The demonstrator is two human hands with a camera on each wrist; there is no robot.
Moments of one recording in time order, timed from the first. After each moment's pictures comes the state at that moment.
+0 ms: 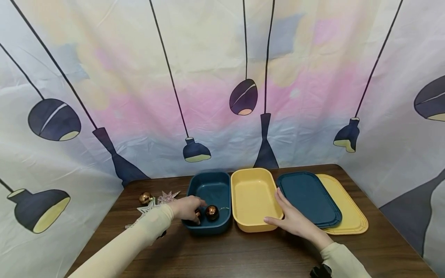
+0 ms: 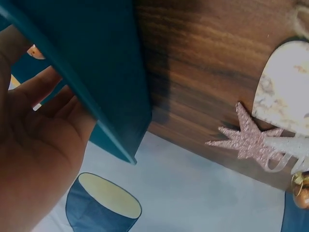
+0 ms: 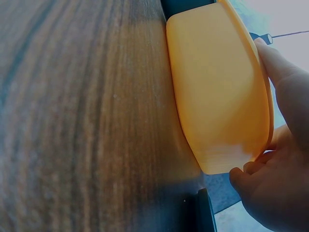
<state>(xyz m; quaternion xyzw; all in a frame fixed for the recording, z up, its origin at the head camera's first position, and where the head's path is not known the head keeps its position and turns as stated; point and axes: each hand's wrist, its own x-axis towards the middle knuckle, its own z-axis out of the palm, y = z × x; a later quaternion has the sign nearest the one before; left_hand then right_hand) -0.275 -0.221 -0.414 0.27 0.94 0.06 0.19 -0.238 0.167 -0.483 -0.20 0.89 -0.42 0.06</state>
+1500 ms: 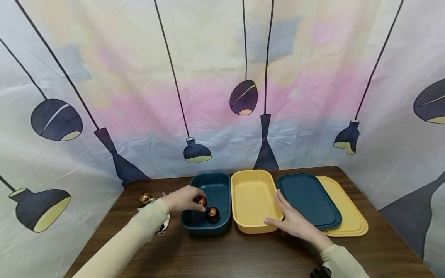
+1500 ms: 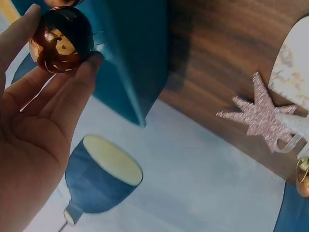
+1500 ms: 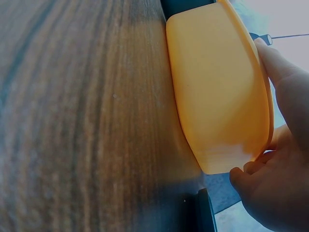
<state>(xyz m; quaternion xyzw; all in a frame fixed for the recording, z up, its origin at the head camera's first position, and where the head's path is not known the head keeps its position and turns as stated) -0.283 -0.230 -0.391 0.30 0.94 0.11 0.12 -0.239 0.169 -0.484 -0.19 0.88 -0.42 0.06</state>
